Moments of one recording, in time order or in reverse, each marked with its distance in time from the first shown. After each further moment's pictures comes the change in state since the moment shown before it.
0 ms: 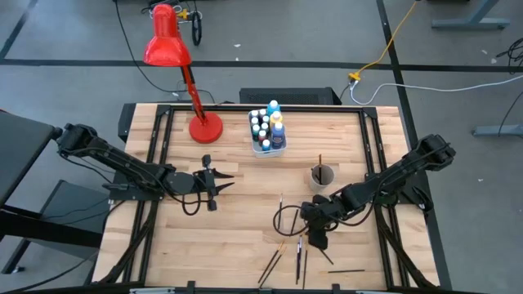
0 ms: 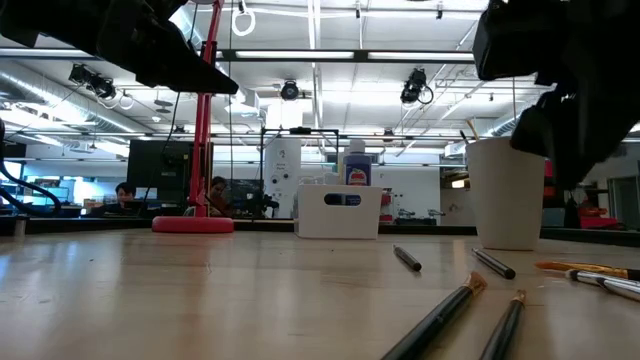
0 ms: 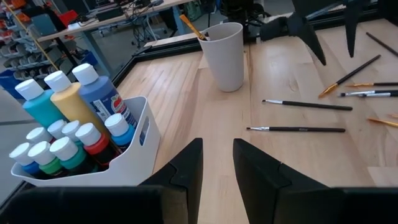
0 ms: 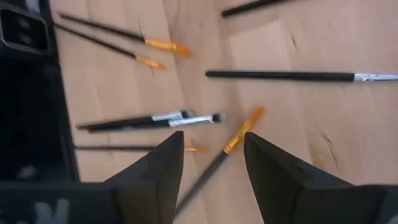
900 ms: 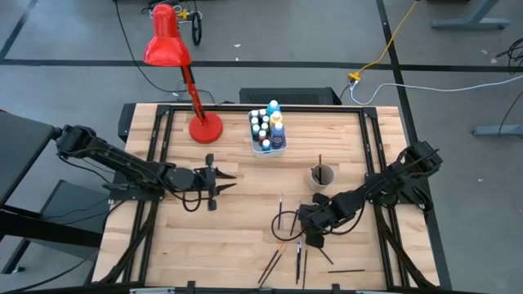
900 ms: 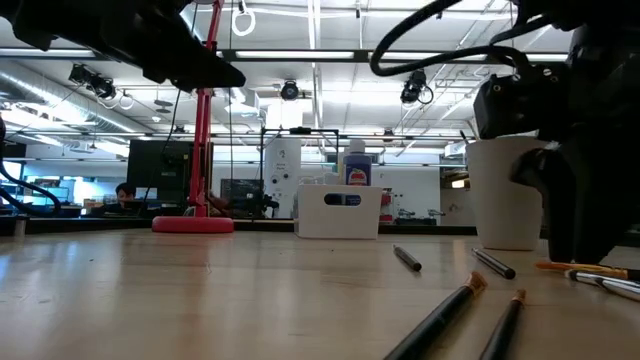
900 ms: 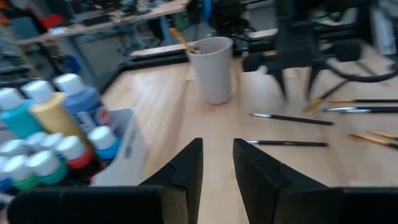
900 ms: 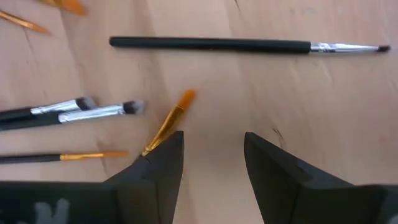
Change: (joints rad) left arm 0.049 0.000 0.000 0.053 0.120 -0.006; right arm 0.019 0.166 0.002 -0.055 0.140 -0.035
